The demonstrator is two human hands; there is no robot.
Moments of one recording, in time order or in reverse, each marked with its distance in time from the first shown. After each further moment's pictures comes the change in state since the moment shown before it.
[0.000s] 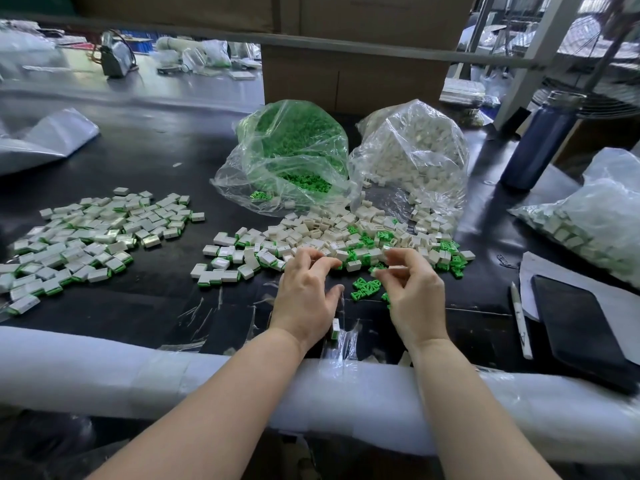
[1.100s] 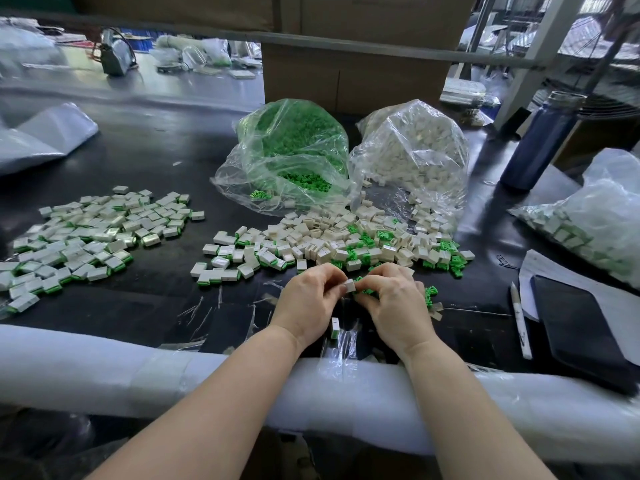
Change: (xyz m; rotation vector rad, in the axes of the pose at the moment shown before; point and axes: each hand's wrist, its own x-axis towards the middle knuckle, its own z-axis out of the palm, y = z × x) left_hand 0.000 0.002 -0.002 -0.225 -0.113 -0.045; right_hand -0.005 -0.001 0.006 -0.468 -0.347 -0.087
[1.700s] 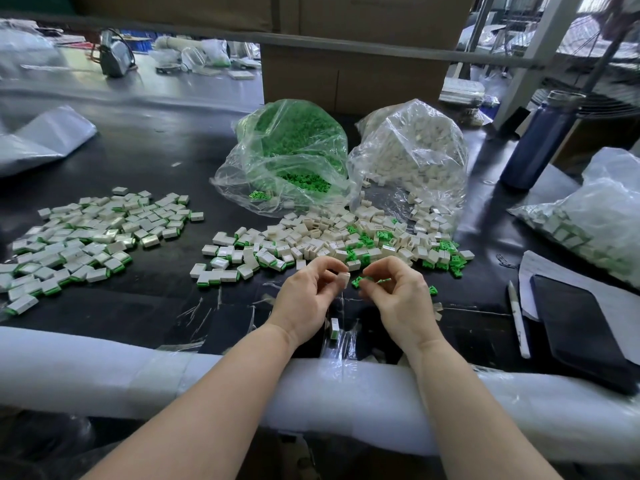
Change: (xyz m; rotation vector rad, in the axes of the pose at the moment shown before) left_hand 0.002 -0.005 -0.001 -0.289 -0.023 -0.048; right_hand 0.000 0.001 -0.003 0.655 0.146 0.092
